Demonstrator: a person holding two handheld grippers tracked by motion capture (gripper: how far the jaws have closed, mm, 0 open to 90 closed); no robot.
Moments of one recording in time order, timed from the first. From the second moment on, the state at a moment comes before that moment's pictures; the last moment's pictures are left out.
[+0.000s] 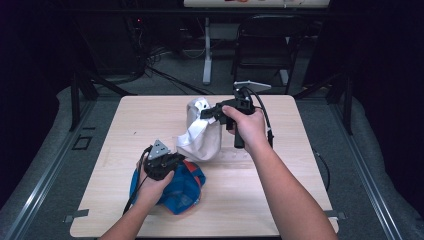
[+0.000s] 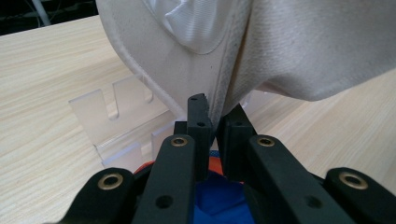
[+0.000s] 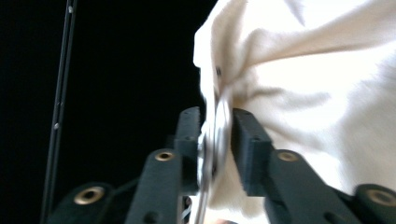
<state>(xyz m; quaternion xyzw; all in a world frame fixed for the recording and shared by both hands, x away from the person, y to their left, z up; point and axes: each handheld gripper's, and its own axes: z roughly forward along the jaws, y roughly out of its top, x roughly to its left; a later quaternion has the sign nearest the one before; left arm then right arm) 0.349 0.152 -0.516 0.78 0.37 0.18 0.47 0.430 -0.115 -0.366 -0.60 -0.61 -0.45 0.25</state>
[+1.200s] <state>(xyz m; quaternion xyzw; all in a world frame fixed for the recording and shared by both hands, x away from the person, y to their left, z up) 0.354 0.153 -0.533 0.80 0.39 0.17 0.43 0.331 -0.238 -0.427 -0.59 -0.63 -0.50 0.07</state>
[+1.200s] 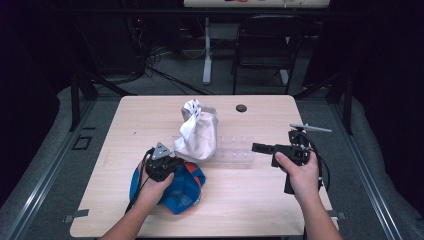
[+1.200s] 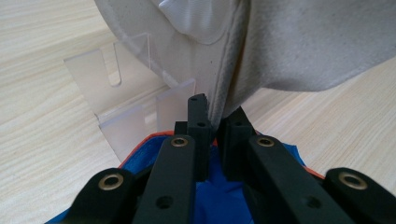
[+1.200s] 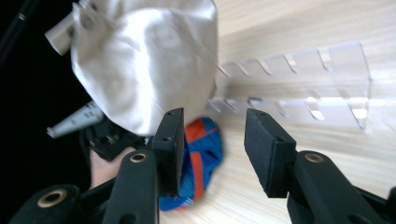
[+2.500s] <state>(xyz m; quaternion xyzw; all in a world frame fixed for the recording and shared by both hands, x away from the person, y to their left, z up) 0.304 0.277 -0.534 0.75 0.47 0.21 0.40 0.302 -0.192 -0.509 -0.59 -0.68 -0.44 0.03</state>
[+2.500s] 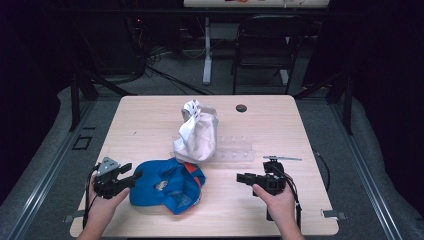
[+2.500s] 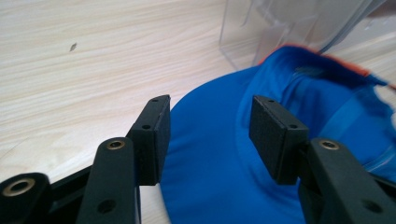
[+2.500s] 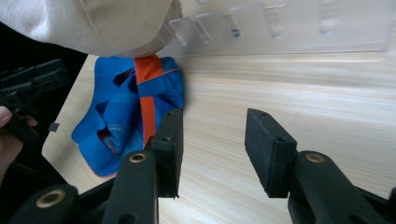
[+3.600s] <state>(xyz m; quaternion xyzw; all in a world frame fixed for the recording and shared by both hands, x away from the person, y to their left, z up) 0.278 0.289 -0.558 0.76 0.49 0.22 0.36 0.328 -0.100 -0.568 -0.52 -0.72 -0.42 0.17</state>
